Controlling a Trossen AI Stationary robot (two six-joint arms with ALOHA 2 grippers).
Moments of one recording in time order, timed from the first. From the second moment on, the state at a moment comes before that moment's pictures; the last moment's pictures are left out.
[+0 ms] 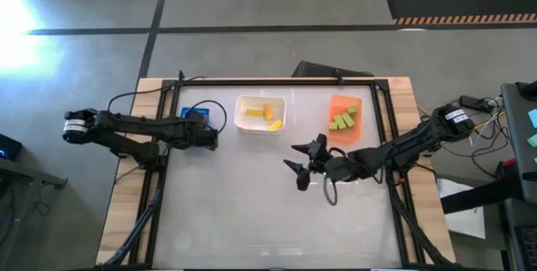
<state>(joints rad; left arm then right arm) 0.09 1.18 0.70 -1.04 -0.62 -1.06 0.33 1.46 0.74 0.42 0.69 0.40</state>
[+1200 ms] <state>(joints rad) -0.11 1.12 0.76 -0.97 -0.82 -1.06 0.34 1.56 0.78 -0.88 0.28 1.58</state>
